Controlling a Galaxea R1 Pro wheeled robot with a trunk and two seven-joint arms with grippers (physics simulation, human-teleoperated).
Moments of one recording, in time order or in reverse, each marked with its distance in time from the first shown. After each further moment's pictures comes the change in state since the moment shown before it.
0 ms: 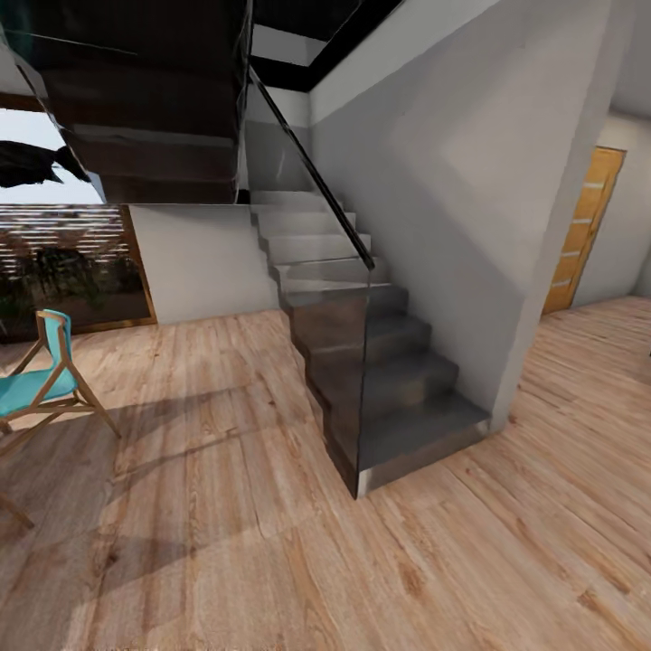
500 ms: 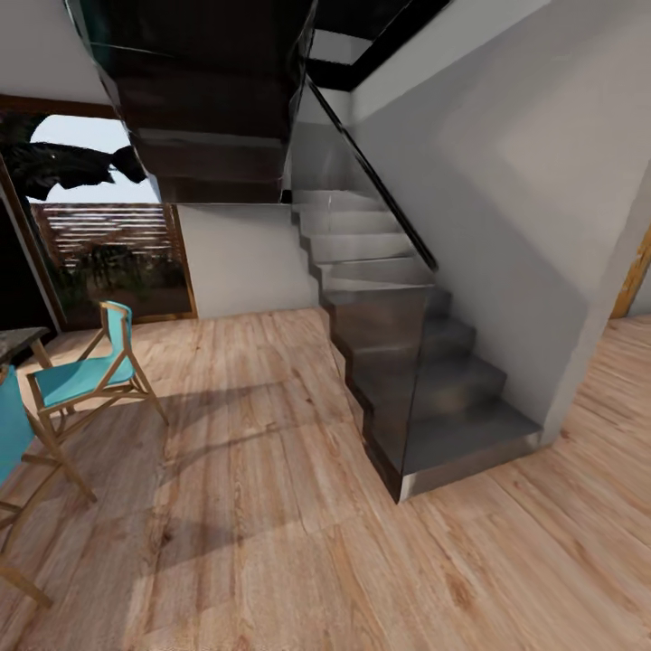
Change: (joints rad) left arm 0.000 0.000 0.005 0.000 0.000 0.000 0.000; right arm 0.000 -0.002 0.000 0.002 0.001 -0.014 0.004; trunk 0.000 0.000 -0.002
